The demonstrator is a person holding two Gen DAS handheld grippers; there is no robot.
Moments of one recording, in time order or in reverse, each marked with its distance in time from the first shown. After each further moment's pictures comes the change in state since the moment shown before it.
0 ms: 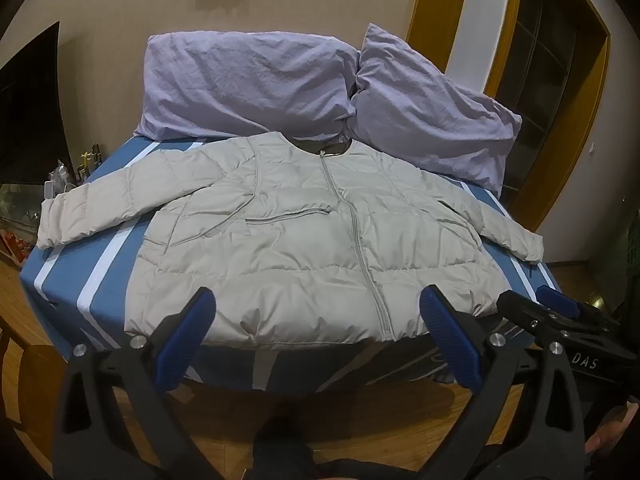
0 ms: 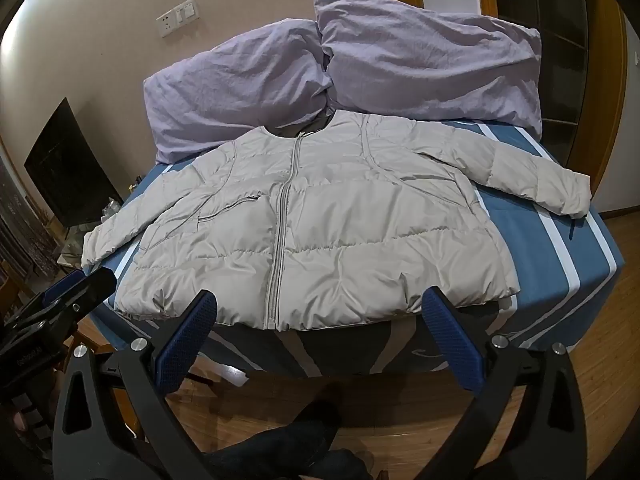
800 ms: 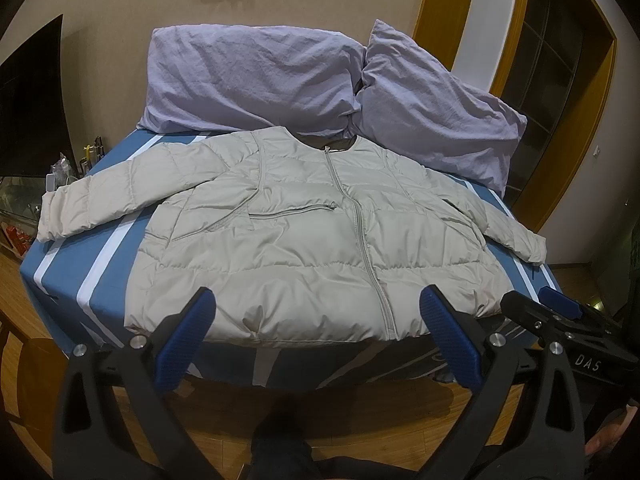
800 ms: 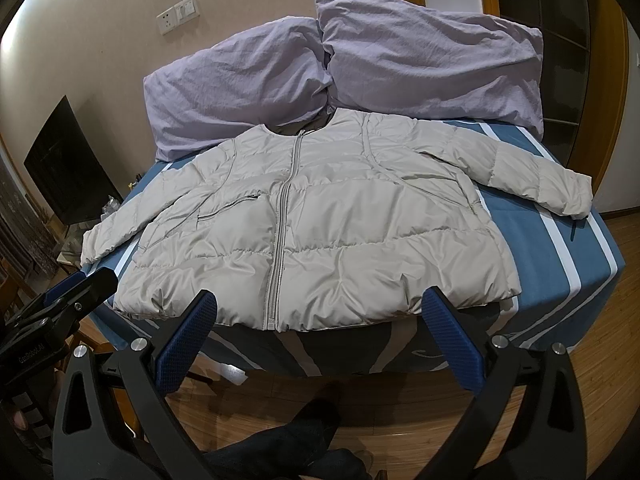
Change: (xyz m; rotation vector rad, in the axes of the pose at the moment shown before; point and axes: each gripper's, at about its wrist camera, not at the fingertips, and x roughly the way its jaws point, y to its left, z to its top) left arm 0.004 0.004 -0.003 -0.009 0.011 -0.001; right arm 0.002 0.001 0.001 0.001 0.003 0.000
